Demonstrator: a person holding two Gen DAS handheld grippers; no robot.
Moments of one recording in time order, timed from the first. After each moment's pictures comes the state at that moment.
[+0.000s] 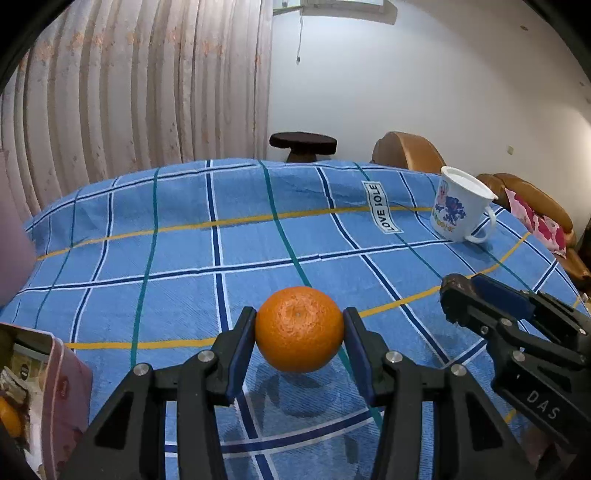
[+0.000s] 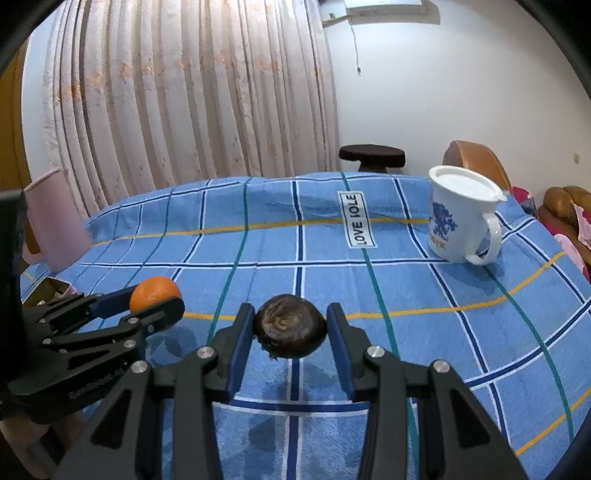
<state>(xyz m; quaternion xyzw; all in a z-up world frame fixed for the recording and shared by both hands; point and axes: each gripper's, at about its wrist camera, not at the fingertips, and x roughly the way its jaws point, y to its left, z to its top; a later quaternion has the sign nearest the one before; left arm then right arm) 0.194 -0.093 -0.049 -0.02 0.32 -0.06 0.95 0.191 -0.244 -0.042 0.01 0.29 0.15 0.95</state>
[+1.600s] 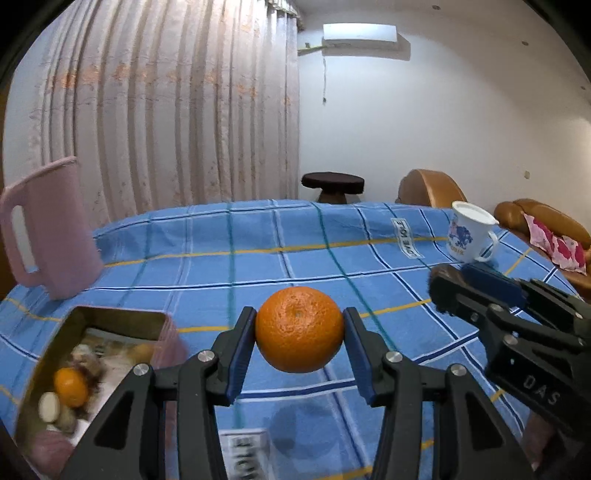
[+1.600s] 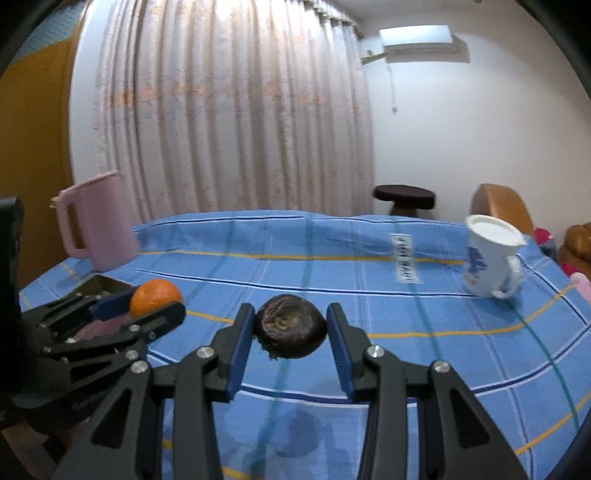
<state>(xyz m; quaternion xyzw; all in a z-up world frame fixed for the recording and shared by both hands) 0.106 -0.045 -0.020 -0.01 0.23 0.01 0.97 0.135 -0.193 -0.016 -0.01 0.21 0.23 0.95</state>
